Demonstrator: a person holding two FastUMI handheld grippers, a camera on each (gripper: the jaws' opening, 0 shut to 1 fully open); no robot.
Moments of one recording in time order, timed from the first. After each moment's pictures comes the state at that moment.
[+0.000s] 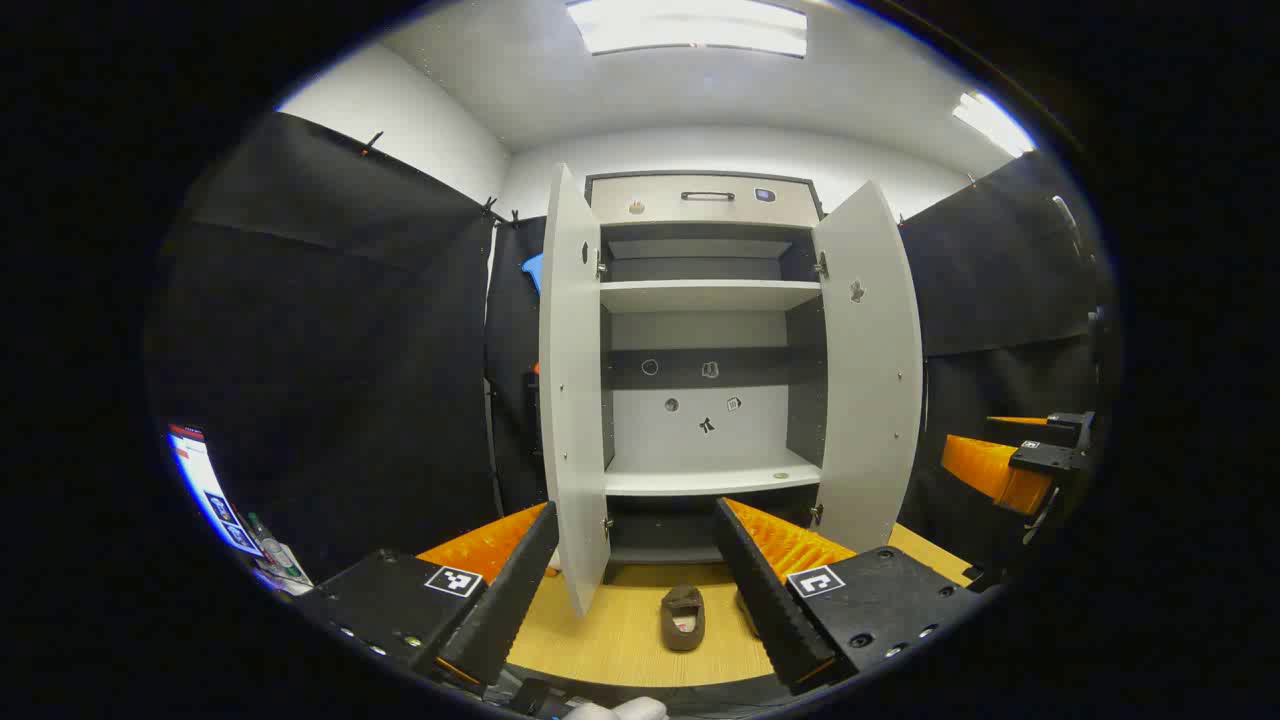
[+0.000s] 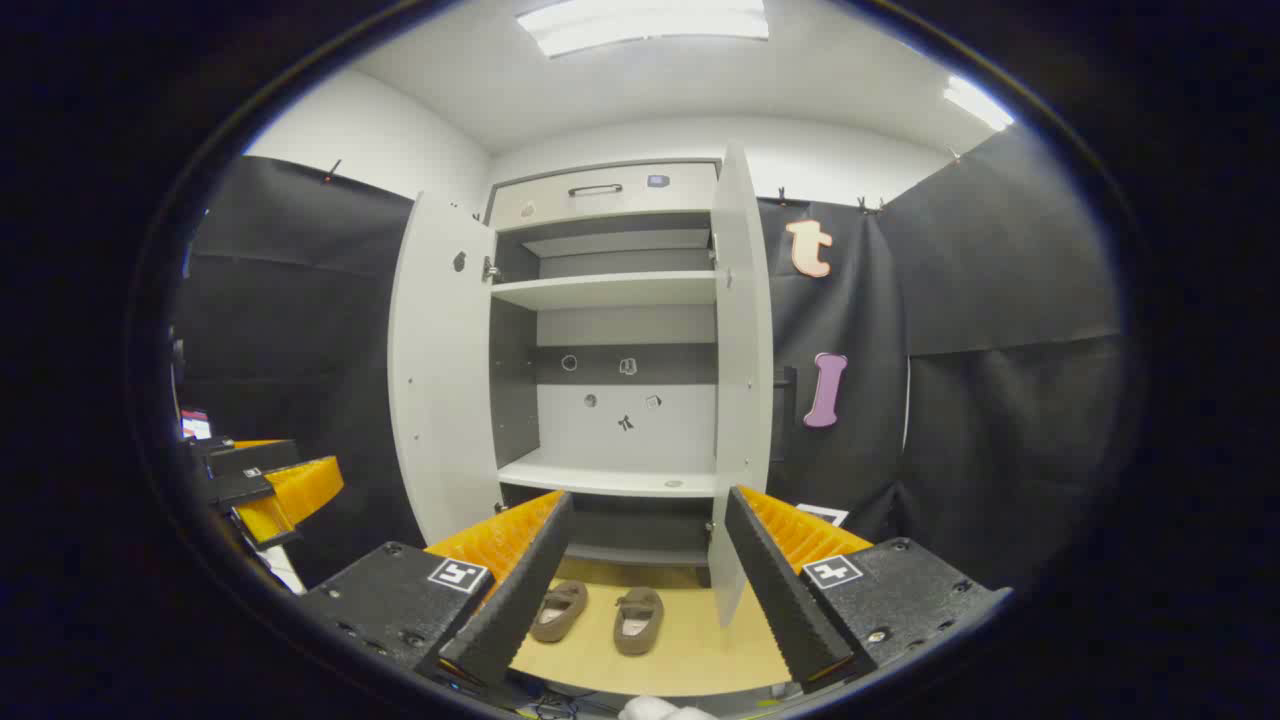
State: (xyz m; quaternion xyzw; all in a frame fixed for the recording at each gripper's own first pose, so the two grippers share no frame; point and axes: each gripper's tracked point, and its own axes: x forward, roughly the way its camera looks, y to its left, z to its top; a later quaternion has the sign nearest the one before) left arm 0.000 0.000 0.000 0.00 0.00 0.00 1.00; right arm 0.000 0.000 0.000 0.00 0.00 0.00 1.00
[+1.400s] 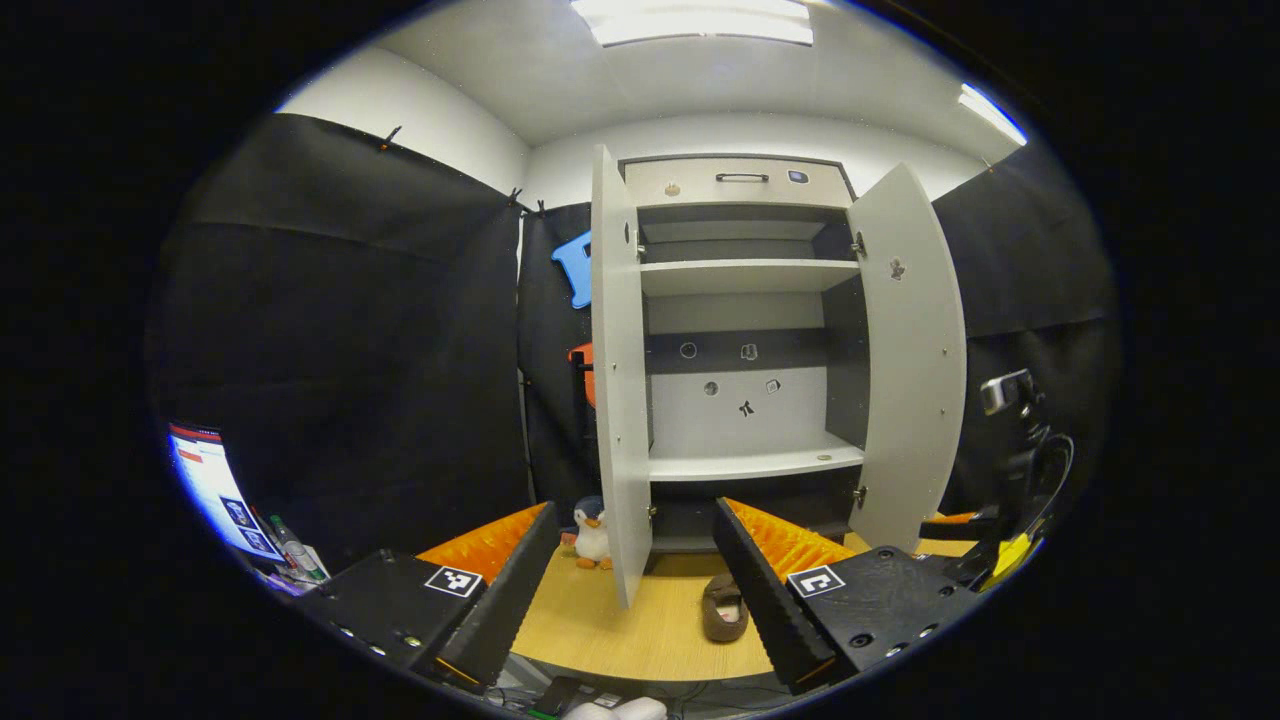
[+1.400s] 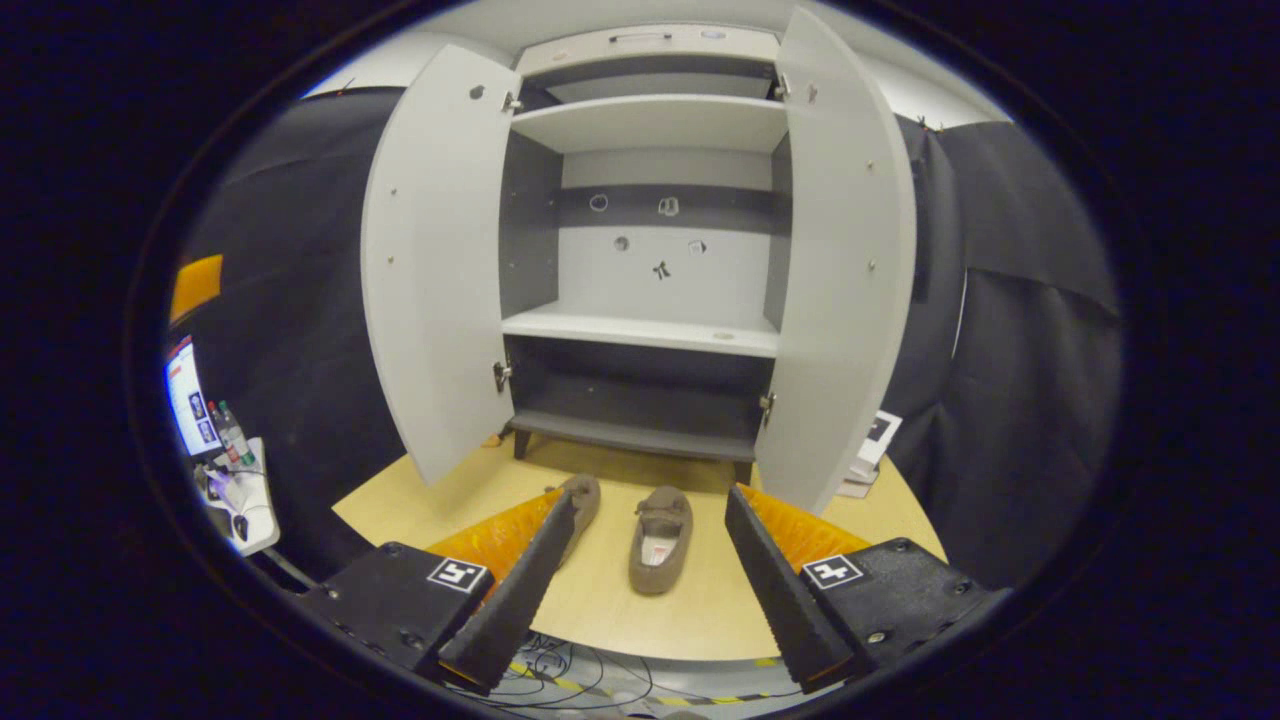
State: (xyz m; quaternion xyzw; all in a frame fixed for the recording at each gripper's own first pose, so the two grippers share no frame) left arm 0.007 0.056 -0.023 0.01 0.02 0.05 1.00; right arm 0.103 0.030 -0.220 -0.03 0.22 0.03 0.97
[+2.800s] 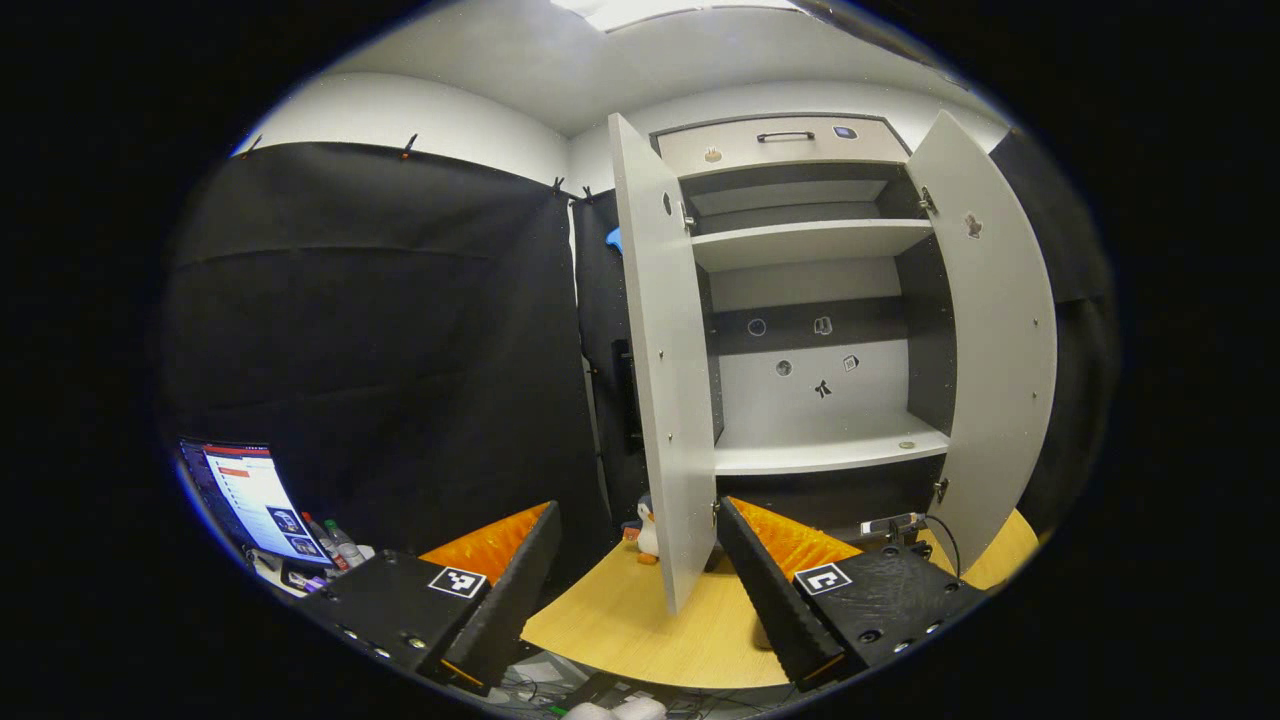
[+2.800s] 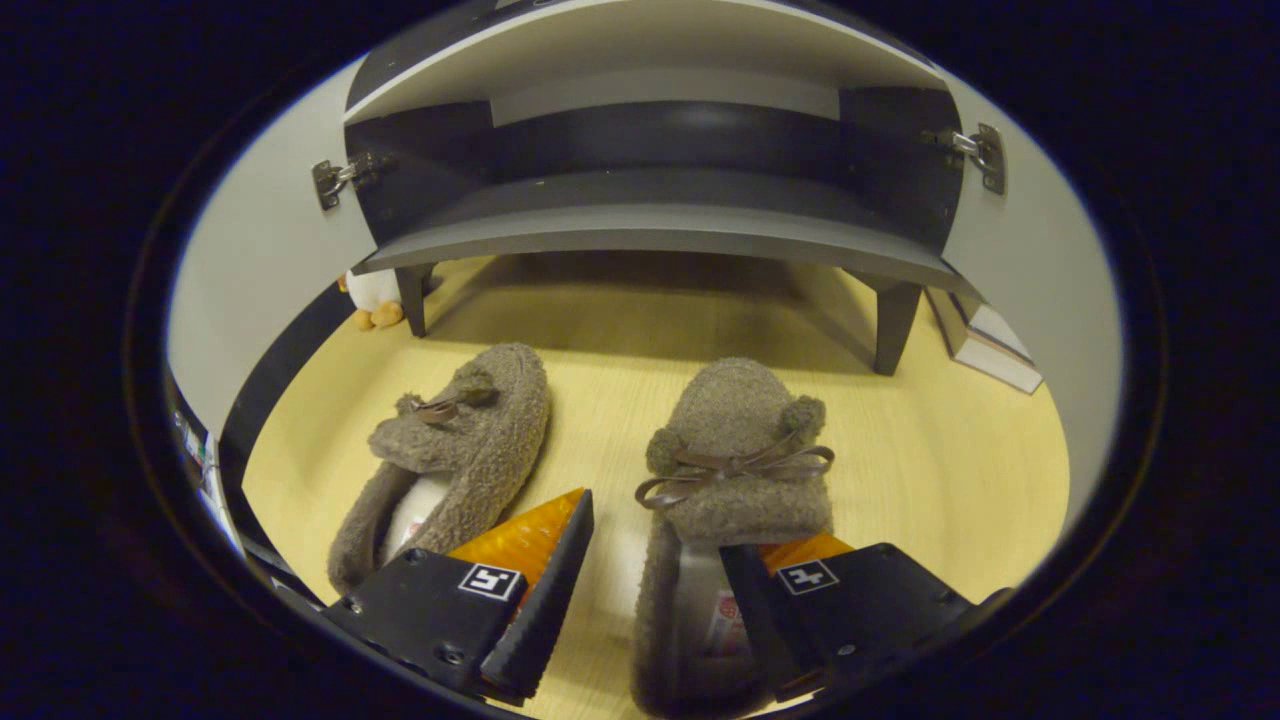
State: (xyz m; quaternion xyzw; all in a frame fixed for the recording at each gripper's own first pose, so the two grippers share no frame) left arm 0.048 0.066 -0.027 0.04 0.06 0.16 0.98; right arm 0.307 0.029 -0.477 0.01 0.41 0.02 0.91
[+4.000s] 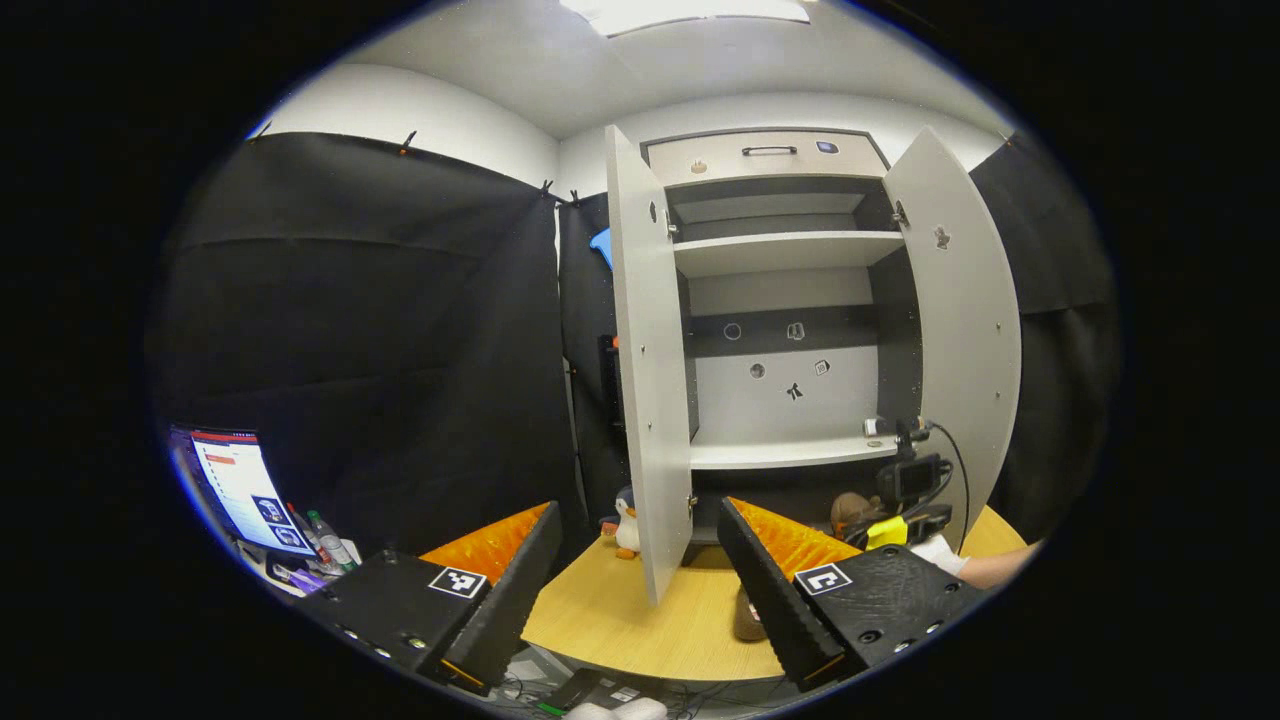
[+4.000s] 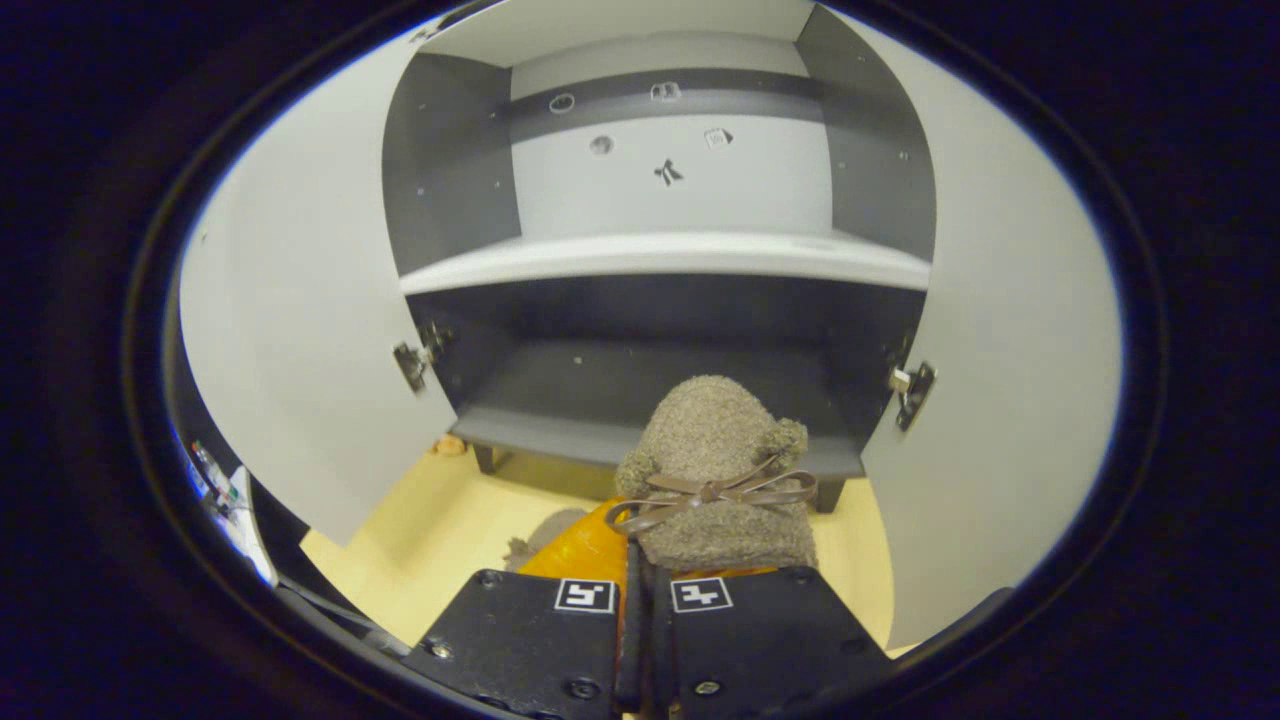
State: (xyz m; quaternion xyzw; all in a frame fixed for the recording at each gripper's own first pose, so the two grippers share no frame) left arm 0.016 0.052 -0.038 0.02 0.04 0.12 0.99; right arm 0.327 0.045 -0.252 0.02 0.25 0.05 0.97
